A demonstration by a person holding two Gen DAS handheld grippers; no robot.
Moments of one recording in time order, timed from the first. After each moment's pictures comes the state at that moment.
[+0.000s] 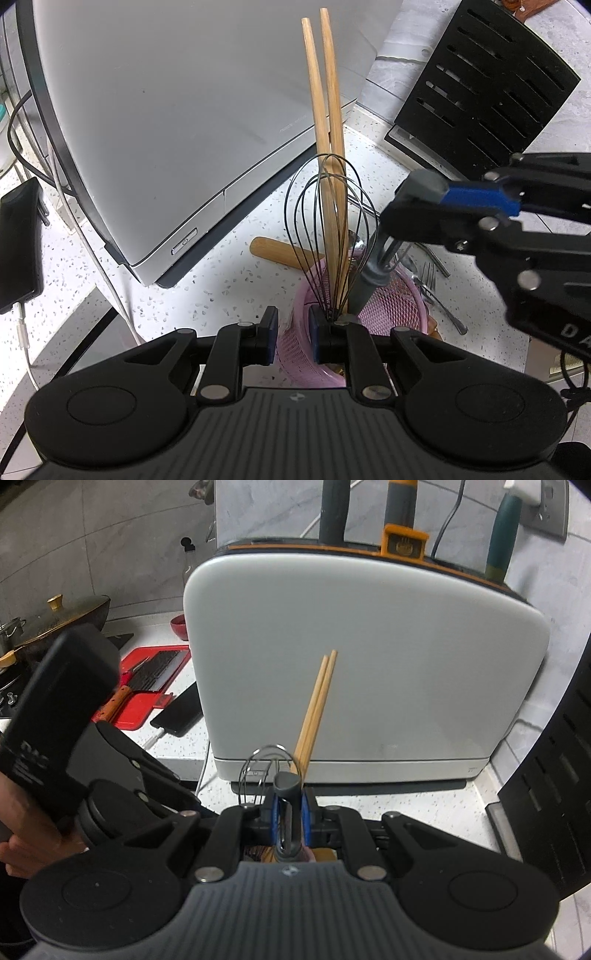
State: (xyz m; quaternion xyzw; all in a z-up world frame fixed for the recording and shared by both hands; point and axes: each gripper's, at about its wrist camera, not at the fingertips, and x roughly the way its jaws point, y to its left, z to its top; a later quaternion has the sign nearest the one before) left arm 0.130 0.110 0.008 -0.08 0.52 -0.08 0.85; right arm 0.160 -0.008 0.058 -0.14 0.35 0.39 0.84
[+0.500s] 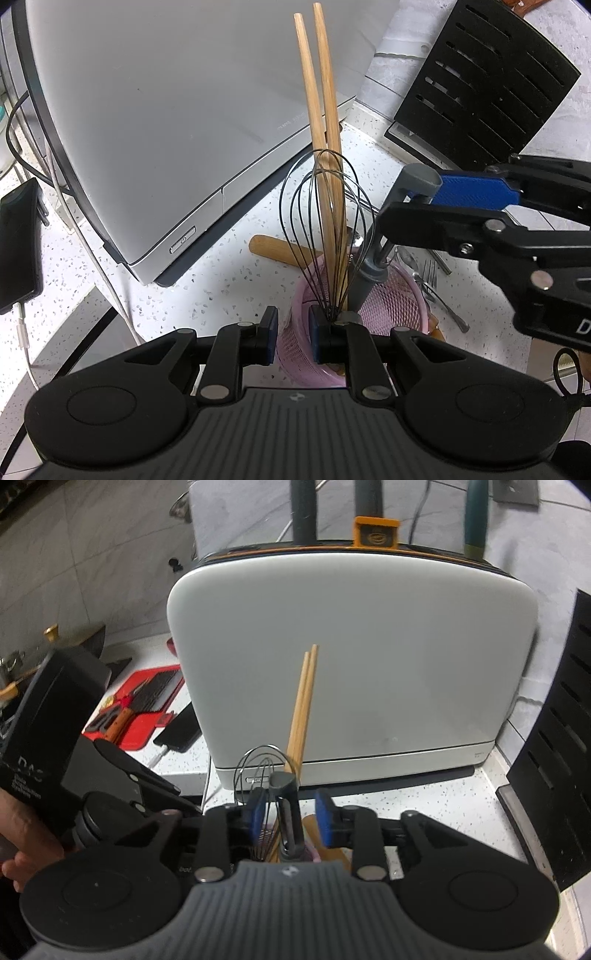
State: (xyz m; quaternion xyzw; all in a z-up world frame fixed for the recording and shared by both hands) left arm 0.131 0.107 0.005 -0.07 0.52 -0.08 0.85; right arm 0.162 -0.024 0.052 -0.08 0.35 0.39 0.85
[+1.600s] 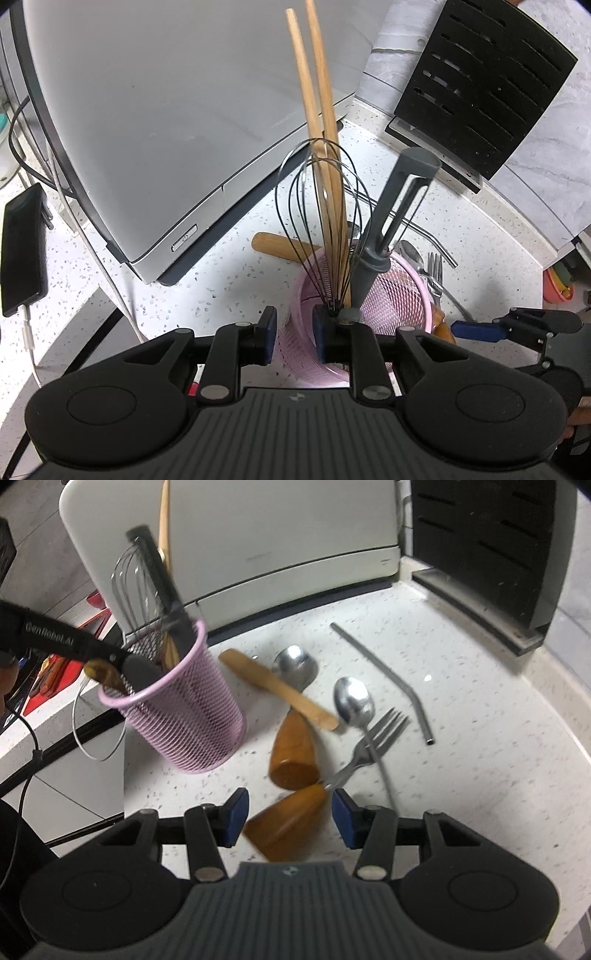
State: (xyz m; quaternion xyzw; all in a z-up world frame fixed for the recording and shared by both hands) left arm 0.126 0.099 0.000 -0.05 0.51 -0.07 0.85; right arm 0.113 -0.105 -0.055 -0.02 0.48 0.27 0.83
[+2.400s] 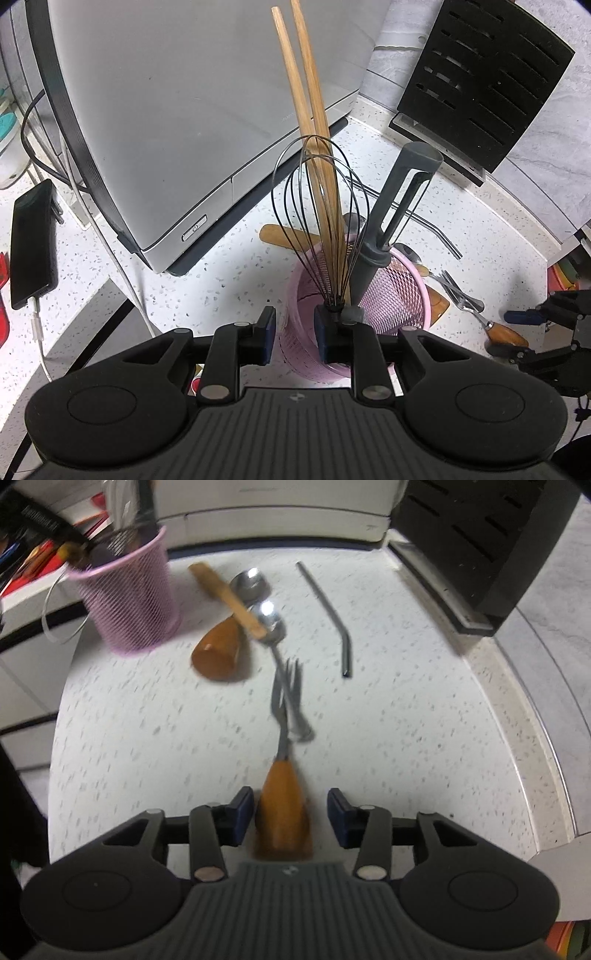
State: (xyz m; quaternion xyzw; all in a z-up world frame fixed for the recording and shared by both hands) left arm 0.117 0.101 0.000 -0.05 0.51 -0.06 0.85; right arm 0.097 -0.155 -0.060 -0.19 0.51 0.26 0.80
